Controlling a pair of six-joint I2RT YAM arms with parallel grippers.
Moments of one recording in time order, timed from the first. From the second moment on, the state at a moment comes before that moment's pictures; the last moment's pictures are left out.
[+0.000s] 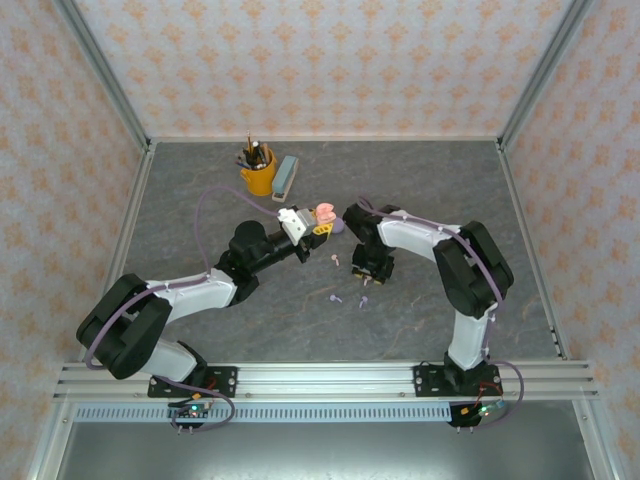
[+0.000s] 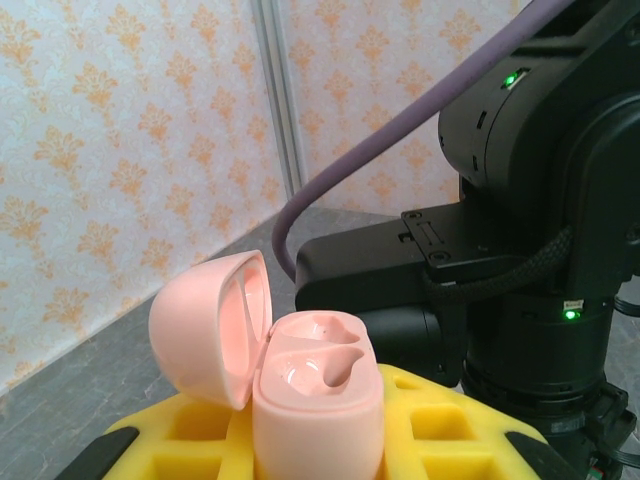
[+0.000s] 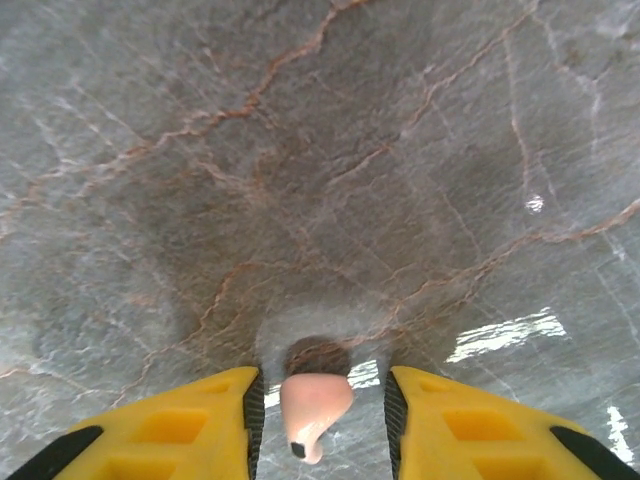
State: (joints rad) left arm -0.58 1.43 0.58 0.86 0.34 0.14; right arm 0.60 1.86 1.20 -0.91 -0.06 0.96
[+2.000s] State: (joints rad) left arm -0.58 1.39 0.58 0.80 0.35 0.15; right arm 0.55 1.73 1.03 -0.72 -0.14 0.70
